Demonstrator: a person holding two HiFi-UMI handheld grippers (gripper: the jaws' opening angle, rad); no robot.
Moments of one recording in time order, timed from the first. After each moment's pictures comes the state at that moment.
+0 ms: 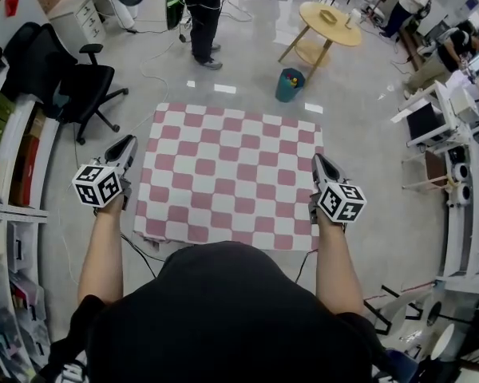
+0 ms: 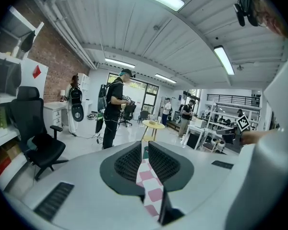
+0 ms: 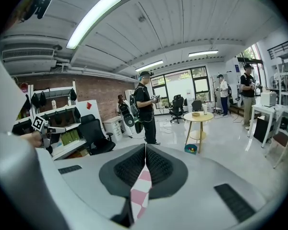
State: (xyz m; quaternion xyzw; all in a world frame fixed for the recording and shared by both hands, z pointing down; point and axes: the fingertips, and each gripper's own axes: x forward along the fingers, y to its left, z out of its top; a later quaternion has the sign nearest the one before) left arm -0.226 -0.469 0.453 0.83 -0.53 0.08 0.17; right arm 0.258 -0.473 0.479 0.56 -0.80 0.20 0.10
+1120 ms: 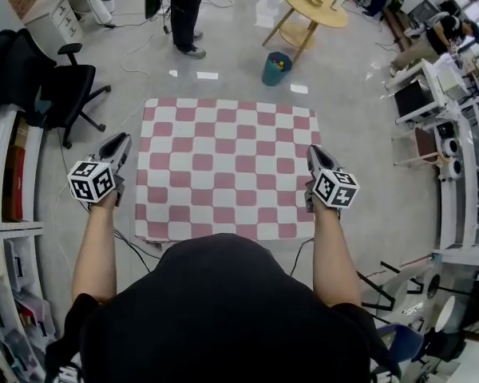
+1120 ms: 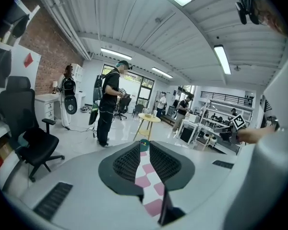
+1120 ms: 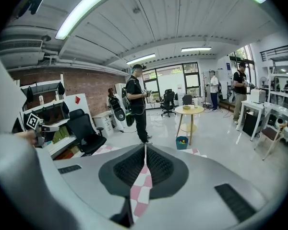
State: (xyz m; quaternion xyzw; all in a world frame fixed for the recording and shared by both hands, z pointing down) left arm -0.264 -0.511 0.505 0.84 -0.48 0.11 0.20; right arm 0.245 -0.488 0.529 0.60 -0.76 0.23 0.13
